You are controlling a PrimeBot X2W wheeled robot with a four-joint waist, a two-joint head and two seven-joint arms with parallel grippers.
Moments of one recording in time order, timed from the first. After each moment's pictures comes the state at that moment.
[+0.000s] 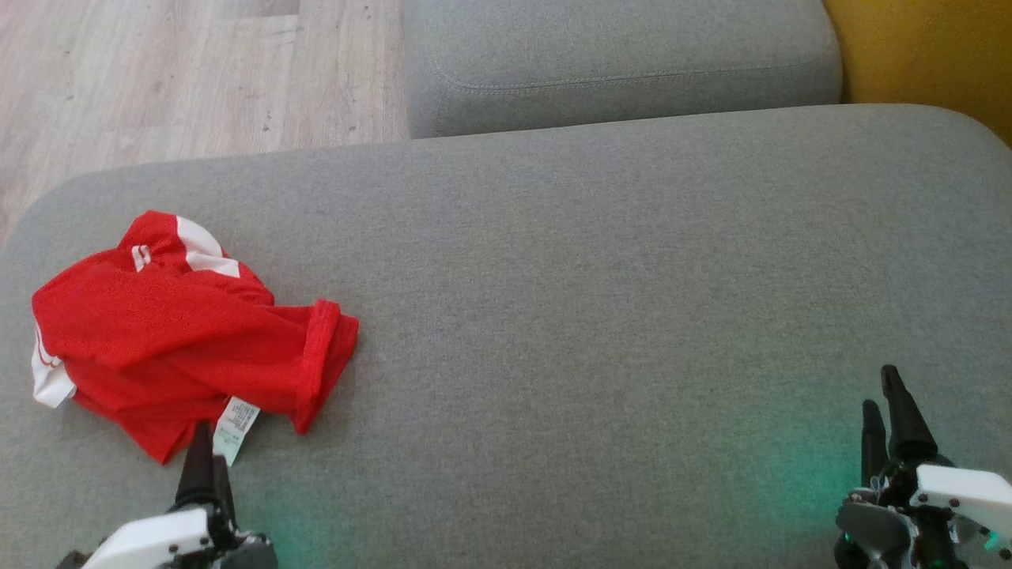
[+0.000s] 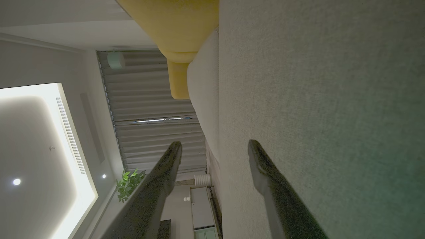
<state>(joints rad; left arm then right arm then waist) -0.01 0.04 0.06 0.33 -1.60 -0.12 0.11 -0.01 -0.04 -0.13 0.34 1.60 0.13 0.11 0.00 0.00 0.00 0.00</state>
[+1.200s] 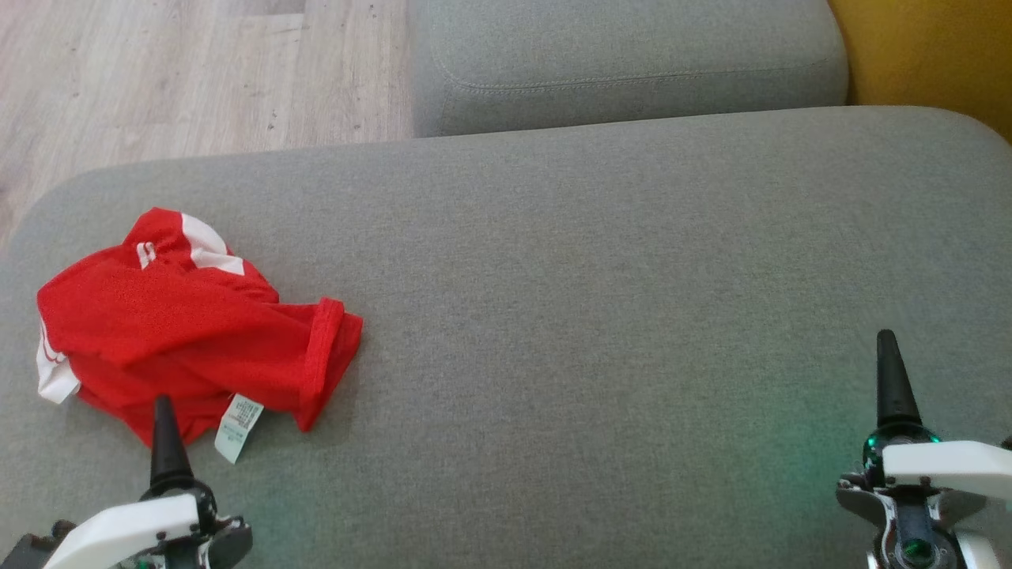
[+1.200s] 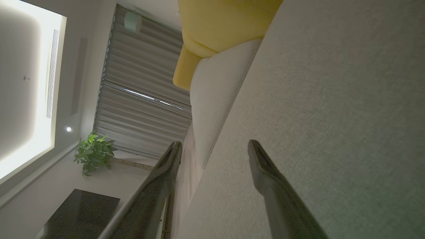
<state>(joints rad) 0.00 0.04 0.10 0.25 -1.40 -0.12 0.01 -0.01 -0.04 -0.11 0.26 1.21 0.13 0.01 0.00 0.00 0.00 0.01</state>
